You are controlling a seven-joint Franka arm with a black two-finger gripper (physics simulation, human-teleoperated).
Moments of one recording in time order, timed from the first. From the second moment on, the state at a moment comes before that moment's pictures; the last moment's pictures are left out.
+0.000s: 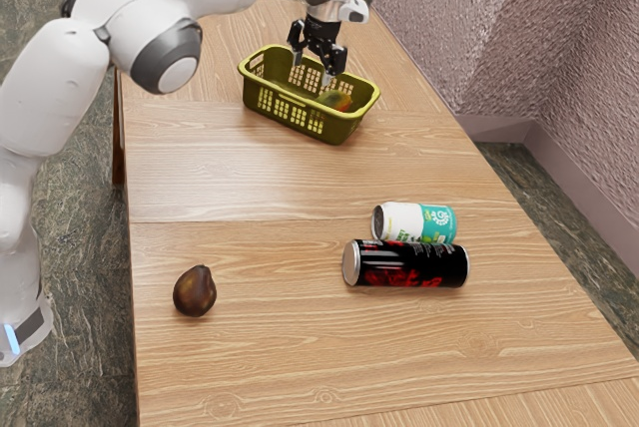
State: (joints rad) arm 0.00 0.46 0.69 -1.34 -0.25 1.78 0.09
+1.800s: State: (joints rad) arm 0.20 0.64 0.45 -1.22 -0.27 1.84 0.10
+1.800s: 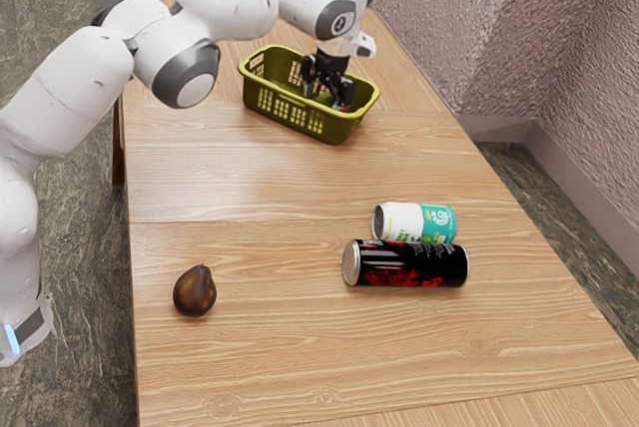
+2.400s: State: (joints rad) arm 0.22 0.65 0.43 -1.21 -0.26 1.85 0.10
